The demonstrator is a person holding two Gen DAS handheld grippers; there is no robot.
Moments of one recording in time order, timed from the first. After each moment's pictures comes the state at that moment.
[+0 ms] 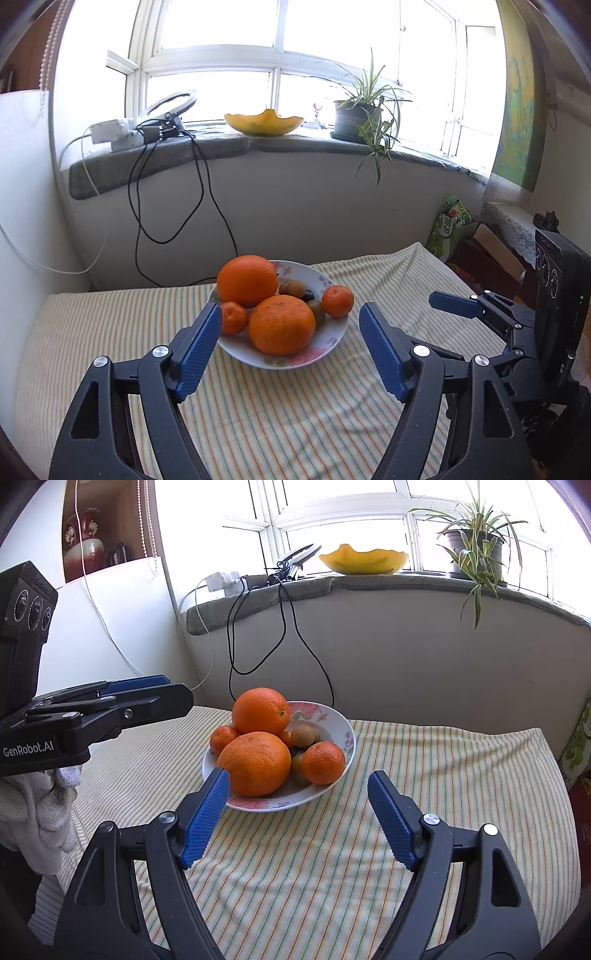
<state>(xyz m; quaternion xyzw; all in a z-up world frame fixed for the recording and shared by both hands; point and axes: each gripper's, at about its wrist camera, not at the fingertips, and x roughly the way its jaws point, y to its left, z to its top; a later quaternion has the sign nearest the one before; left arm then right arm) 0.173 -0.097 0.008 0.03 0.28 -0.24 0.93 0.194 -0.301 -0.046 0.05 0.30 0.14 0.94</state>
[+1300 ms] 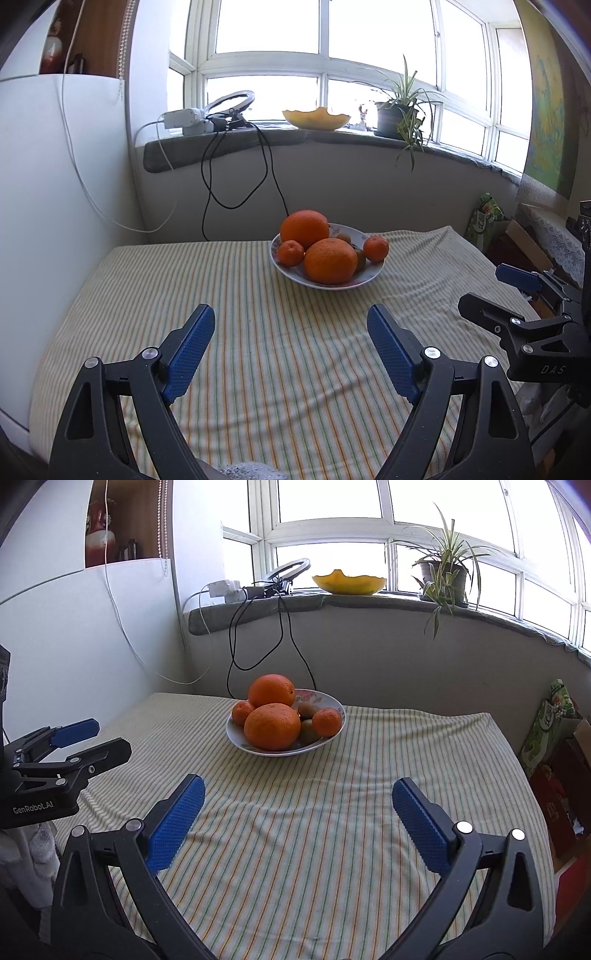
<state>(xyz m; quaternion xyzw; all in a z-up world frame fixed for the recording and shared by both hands) 0.092 -0.053 -0.014 0.03 0.27 -0.15 0.95 0.099 -0.274 -0.032 0.03 0.28 0.08 0.96</state>
